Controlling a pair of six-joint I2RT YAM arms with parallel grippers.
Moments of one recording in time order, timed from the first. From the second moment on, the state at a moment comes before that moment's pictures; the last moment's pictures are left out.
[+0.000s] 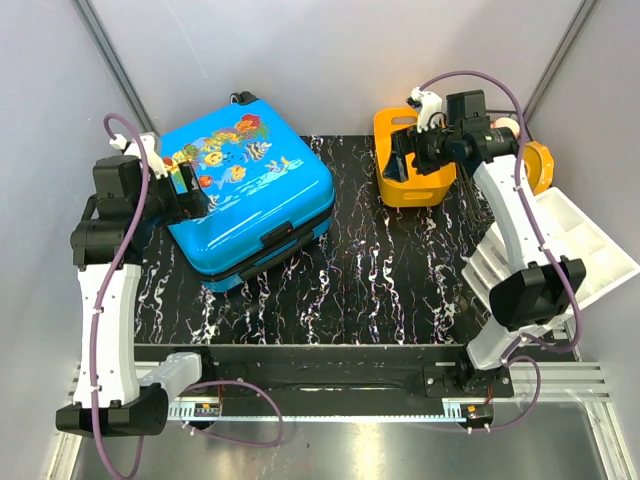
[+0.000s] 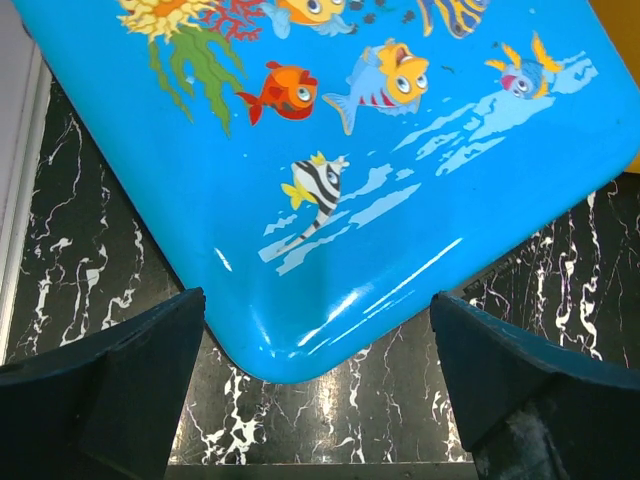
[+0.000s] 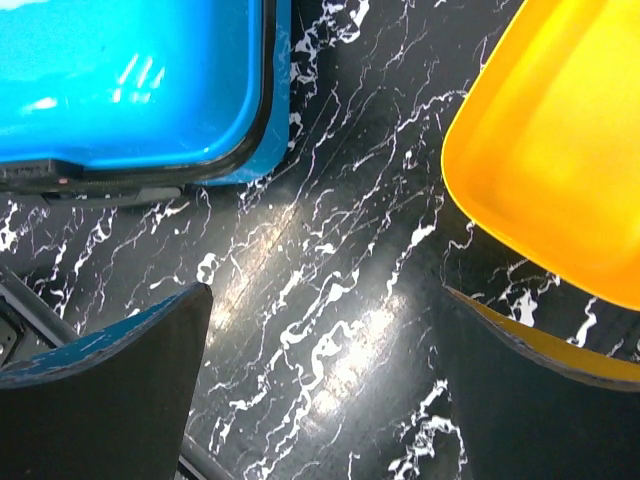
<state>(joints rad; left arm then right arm) 0.03 1.05 1.48 -1.00 0.09 -0.18 0.20 1.67 1.85 -0.92 -0.46 -0.10</state>
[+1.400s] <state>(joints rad) 0.75 1.44 1.31 -0.86 1.08 -0.08 0.36 2.48 2.08 -0.23 -0.79 0.33</state>
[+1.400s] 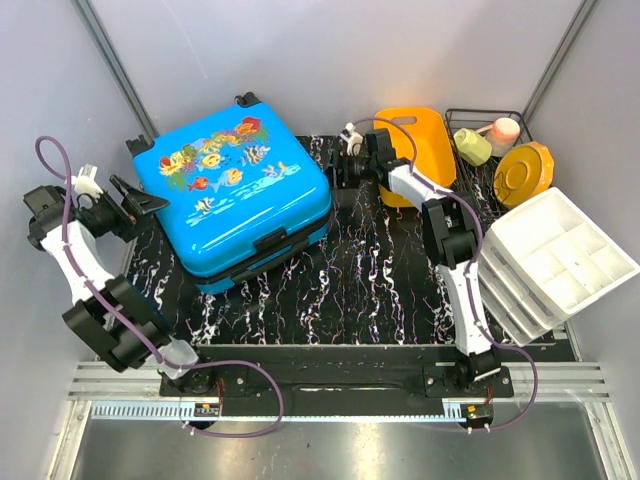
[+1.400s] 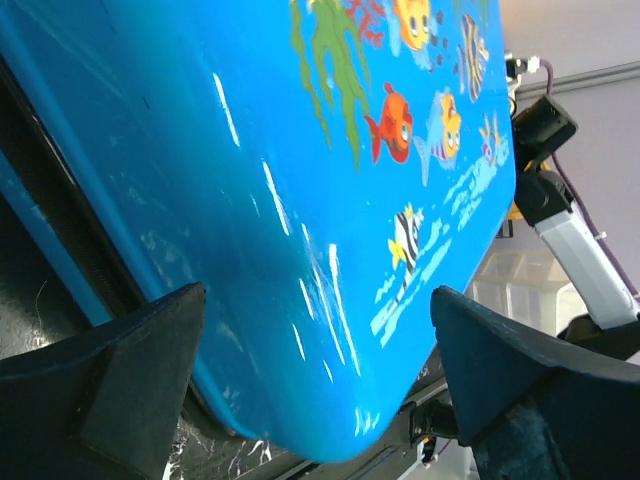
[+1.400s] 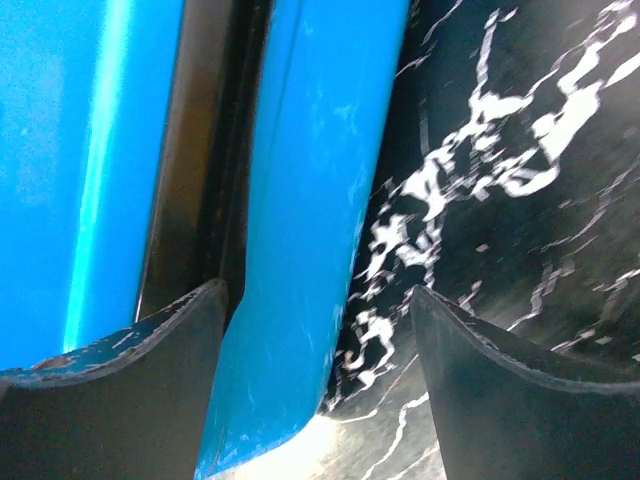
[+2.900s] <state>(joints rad) 0.81 1.13 1.23 -0.97 0.67 -0.17 0.80 1.94 1.33 0.16 -0.57 0.38</state>
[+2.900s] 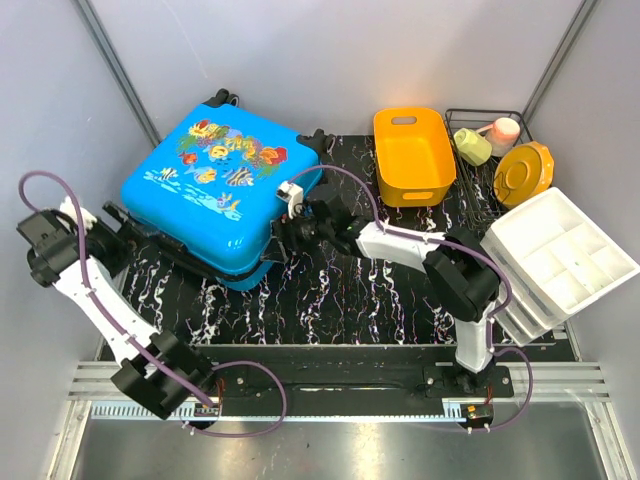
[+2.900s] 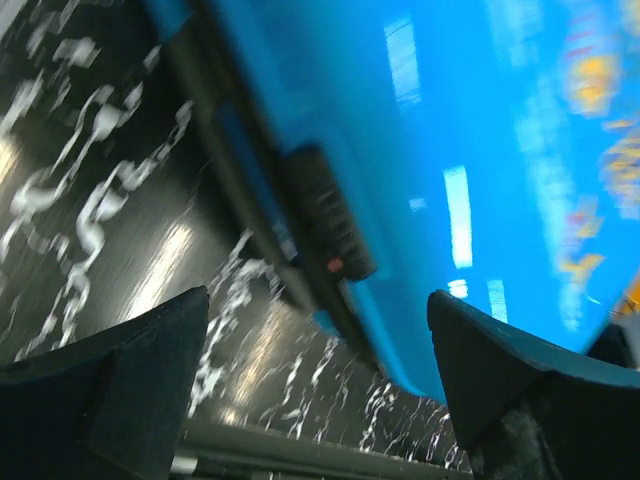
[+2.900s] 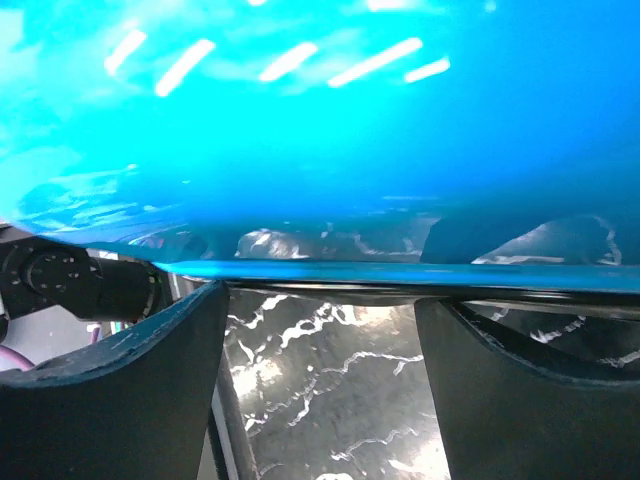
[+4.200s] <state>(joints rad) 0.71 1.40 0.75 -0.40 0.52 -0.42 0.43 1.62 1.19 -0.05 -0.57 0.18</state>
